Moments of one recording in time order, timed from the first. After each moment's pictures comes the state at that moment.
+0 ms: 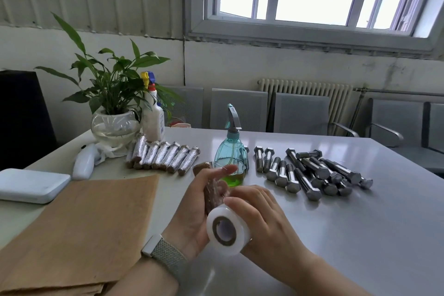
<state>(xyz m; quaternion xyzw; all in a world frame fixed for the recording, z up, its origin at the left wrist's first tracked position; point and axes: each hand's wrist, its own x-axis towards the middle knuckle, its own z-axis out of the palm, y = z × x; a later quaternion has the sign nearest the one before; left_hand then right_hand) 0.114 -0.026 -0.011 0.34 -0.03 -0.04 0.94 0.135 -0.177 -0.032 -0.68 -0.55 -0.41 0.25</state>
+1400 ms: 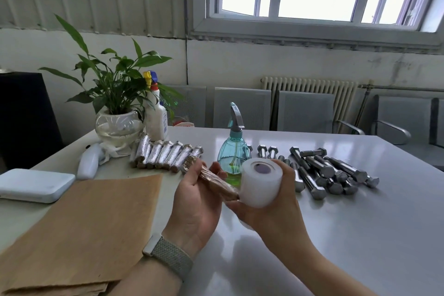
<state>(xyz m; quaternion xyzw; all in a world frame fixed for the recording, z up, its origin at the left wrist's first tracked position) 0.115 -0.026 -0.004 0.24 0.01 0.10 0.97 0.130 -0.167 -0.019 -0.71 -0.24 -0.19 0.63</state>
